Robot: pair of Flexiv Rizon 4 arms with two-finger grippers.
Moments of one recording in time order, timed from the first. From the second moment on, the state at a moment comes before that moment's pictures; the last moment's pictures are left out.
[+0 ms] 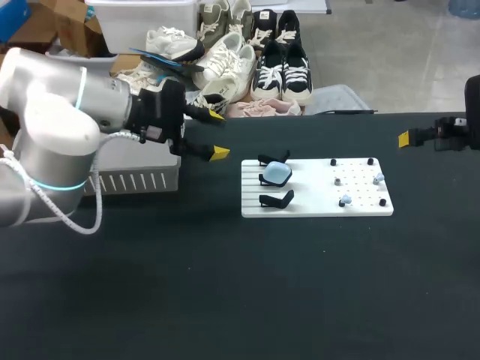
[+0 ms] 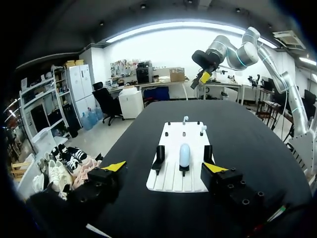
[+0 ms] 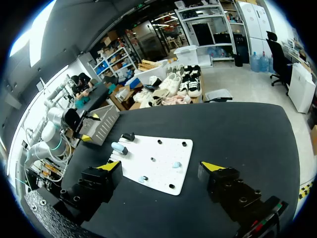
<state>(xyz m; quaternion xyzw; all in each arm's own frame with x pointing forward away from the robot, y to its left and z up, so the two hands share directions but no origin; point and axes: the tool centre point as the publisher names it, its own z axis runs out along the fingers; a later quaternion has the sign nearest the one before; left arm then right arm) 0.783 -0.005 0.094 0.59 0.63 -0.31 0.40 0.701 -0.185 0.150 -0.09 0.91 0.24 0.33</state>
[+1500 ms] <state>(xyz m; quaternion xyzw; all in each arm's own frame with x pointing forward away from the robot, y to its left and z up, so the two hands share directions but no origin) 0.757 -0.081 0.033 0.60 0.63 -0.34 0.35 0.701 -0.185 0.150 -0.09 0.91 0.24 0.33</state>
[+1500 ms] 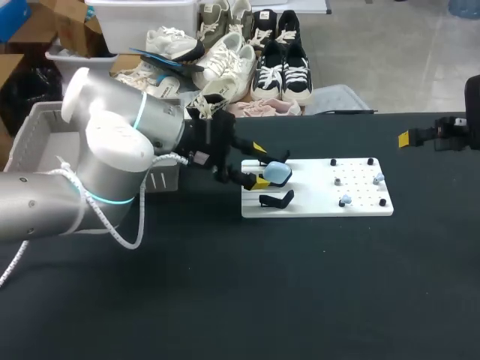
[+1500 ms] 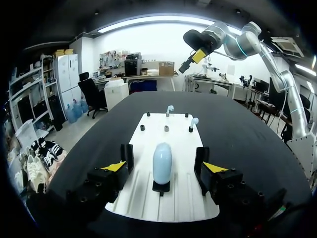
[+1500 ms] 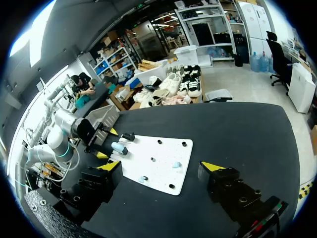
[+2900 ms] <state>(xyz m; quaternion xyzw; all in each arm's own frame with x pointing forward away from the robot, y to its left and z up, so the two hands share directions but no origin) 0.763 -0.090 0.017 0.60 0.64 -0.33 0.35 0.701 -0.185 0.150 -0.09 0.91 0.24 0.33</state>
